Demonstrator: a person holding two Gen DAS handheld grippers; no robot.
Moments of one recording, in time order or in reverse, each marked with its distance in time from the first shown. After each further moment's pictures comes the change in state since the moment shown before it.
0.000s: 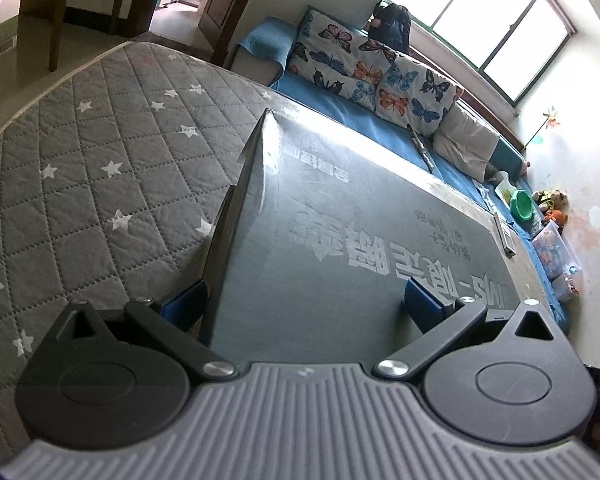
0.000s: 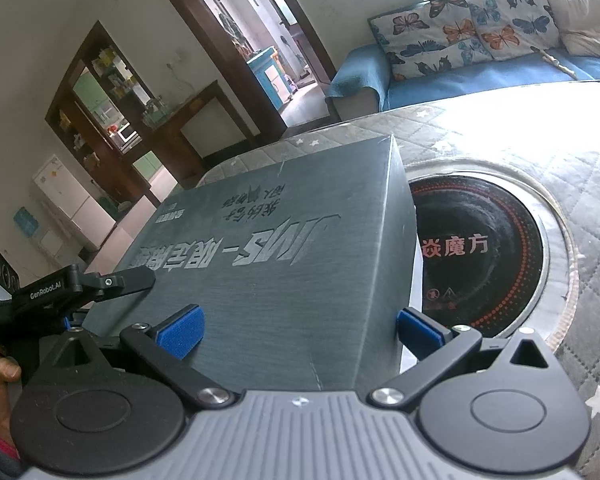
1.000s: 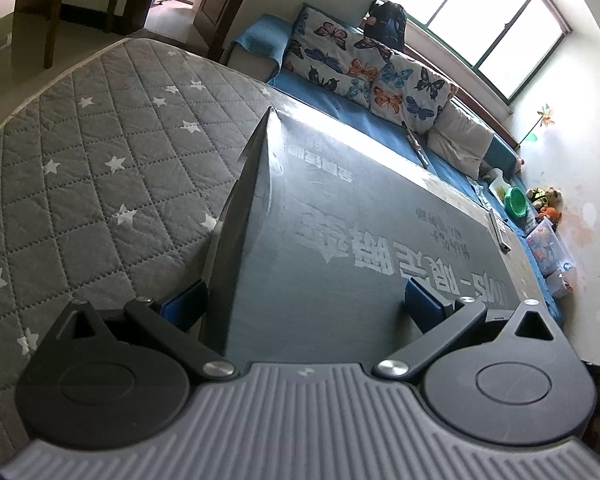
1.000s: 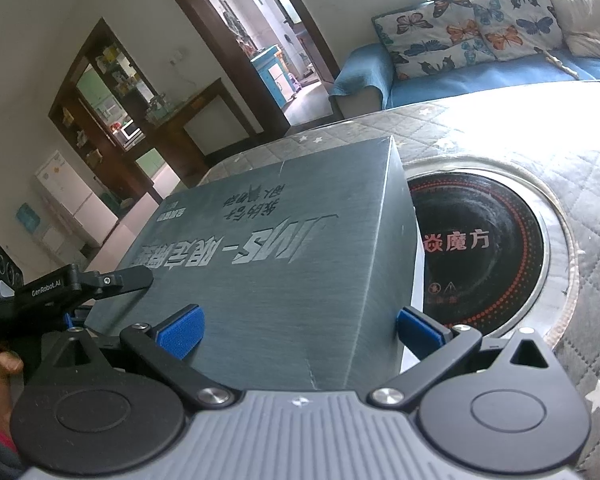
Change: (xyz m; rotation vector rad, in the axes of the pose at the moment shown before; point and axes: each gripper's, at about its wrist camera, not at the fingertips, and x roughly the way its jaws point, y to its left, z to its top) left arm 0.005 0.024 0.000 0.002 0.009 -0.026; right arm -0.004 0.004 -0.001 -0.010 0.005 0.006
